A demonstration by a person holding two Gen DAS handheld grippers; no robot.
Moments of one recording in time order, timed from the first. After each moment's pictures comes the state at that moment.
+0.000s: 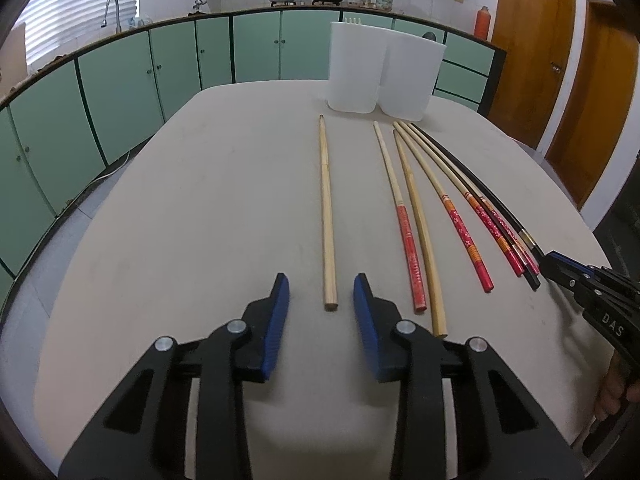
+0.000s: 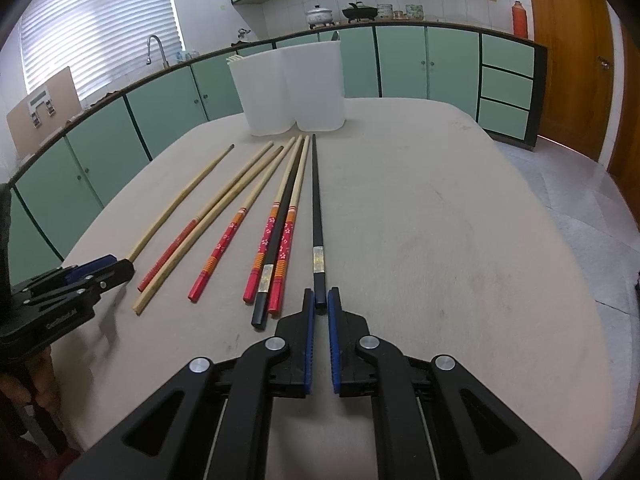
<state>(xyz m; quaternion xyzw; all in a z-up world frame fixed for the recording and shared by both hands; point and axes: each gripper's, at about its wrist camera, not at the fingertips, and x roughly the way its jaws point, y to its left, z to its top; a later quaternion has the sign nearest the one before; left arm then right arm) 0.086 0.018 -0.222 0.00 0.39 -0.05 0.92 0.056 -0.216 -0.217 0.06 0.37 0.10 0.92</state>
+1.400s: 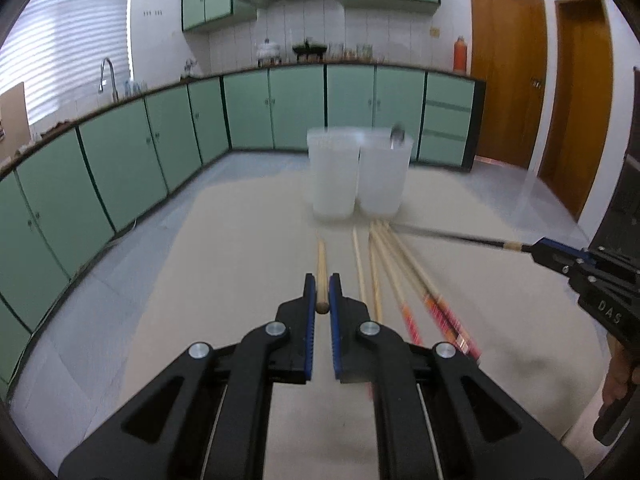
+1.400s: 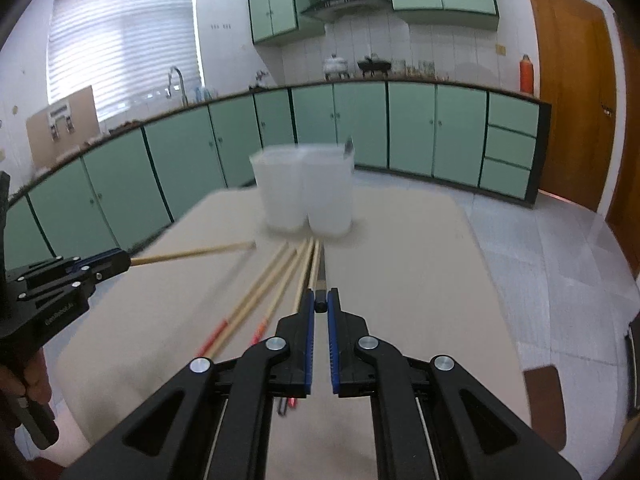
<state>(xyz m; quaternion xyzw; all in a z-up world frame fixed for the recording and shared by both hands) 0.077 0.004 -0.110 0.04 0.29 -0.06 0.95 0.059 -0.222 -0.111 0.03 0.28 0.11 0.95</state>
